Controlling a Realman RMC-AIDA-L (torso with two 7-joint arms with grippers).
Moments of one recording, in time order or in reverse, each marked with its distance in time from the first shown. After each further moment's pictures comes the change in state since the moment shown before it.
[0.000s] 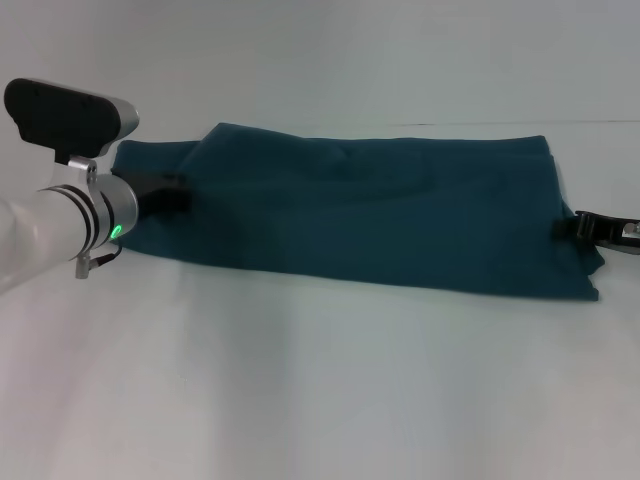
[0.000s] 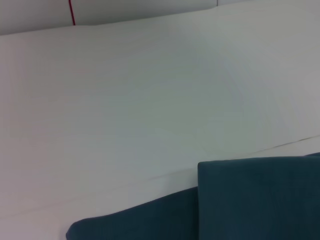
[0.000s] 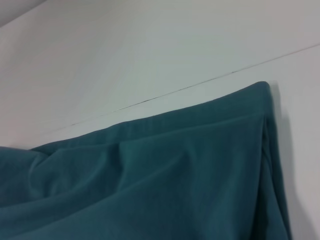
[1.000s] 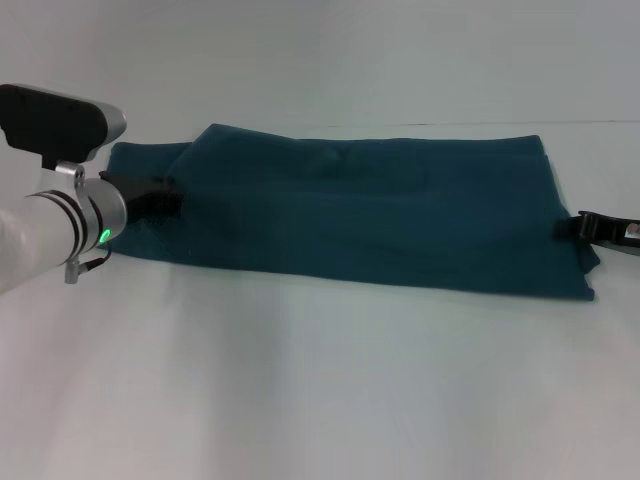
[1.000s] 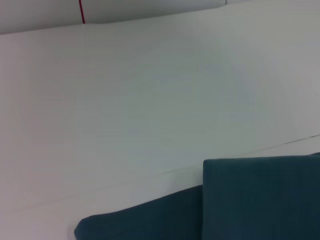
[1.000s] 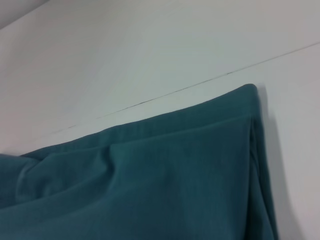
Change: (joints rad) left arm 0.029 0.000 -0.001 0.025 0.001 0.002 0.001; right arm -0.005 0.000 0.008 0.000 0.002 0.001 0.000
